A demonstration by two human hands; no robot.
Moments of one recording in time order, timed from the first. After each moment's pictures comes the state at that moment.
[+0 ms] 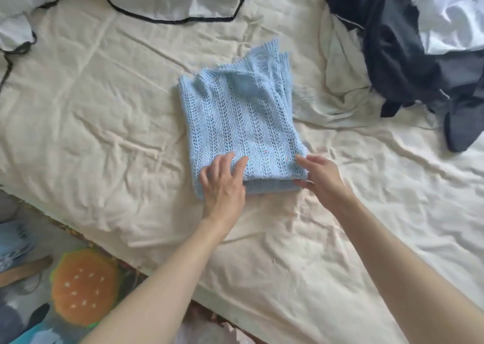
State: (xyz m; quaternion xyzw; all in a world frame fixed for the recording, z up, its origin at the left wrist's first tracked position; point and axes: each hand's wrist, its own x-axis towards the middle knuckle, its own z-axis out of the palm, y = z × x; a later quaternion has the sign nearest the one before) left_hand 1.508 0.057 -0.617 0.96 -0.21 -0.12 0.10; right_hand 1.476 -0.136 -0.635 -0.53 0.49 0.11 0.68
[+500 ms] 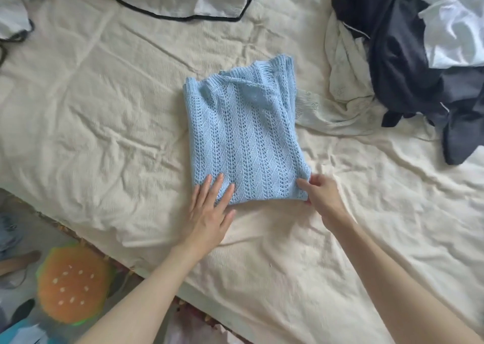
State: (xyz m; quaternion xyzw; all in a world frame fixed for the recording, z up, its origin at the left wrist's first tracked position) left_hand 1.485 0.114 -0.644 0.93 -0.29 -0.17 0.15; right_hand 1.450 -0.136 -0.658 -0.67 0.48 0.16 0.54
